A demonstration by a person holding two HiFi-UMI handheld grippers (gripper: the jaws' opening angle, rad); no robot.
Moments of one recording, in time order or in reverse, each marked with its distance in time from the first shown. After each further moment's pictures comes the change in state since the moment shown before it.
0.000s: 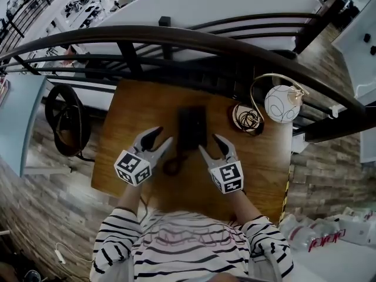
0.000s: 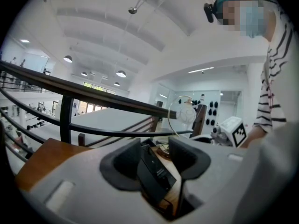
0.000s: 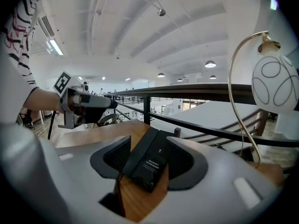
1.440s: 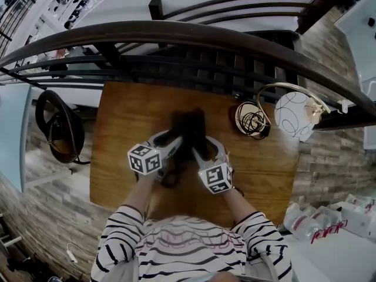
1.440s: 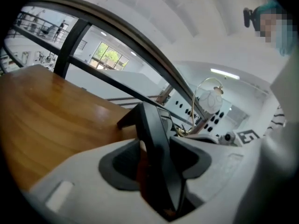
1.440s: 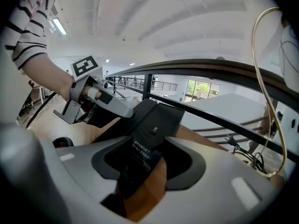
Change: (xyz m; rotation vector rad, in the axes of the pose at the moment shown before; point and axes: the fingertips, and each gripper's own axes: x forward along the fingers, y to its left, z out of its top) left arm 0.133 0.077 -0.125 -0.408 0.249 -0.039; right arm 0.104 -0.050 -0.077 -0.121 0.165 -0.016
